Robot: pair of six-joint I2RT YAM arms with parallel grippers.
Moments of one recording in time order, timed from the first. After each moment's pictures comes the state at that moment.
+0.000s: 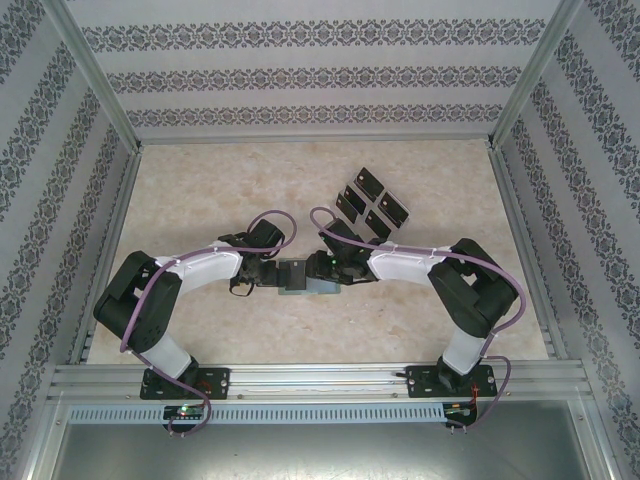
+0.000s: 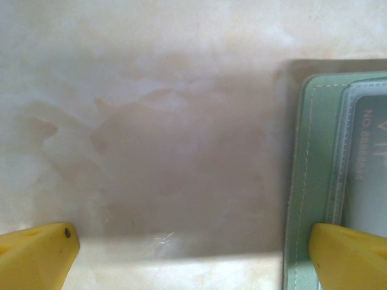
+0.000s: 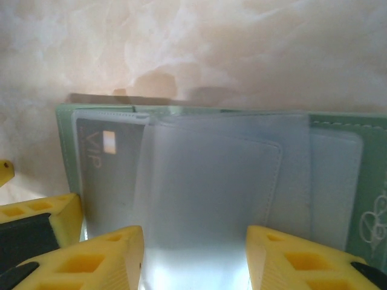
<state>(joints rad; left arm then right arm) -0.54 1.62 0.86 -0.56 -0.06 -0.56 0.75 1.75 0.94 -0.19 -0.20 0.86</state>
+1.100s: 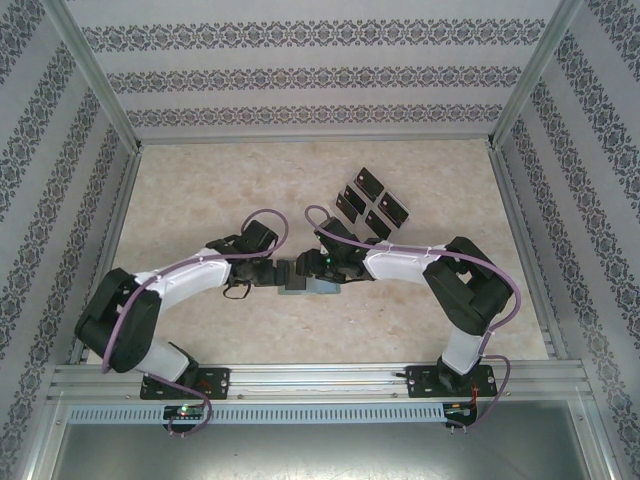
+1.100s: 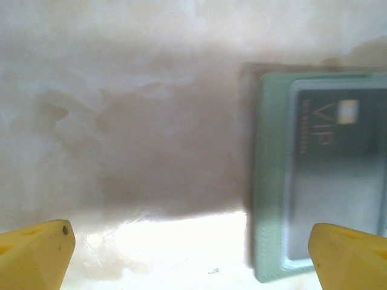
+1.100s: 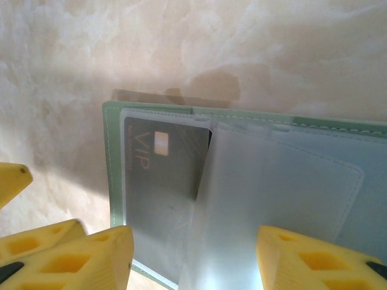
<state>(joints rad) -0.54 1.46 0.81 -0.53 -0.02 -0.60 0.76 1.78 0.96 -0.14 -0.26 0.87</state>
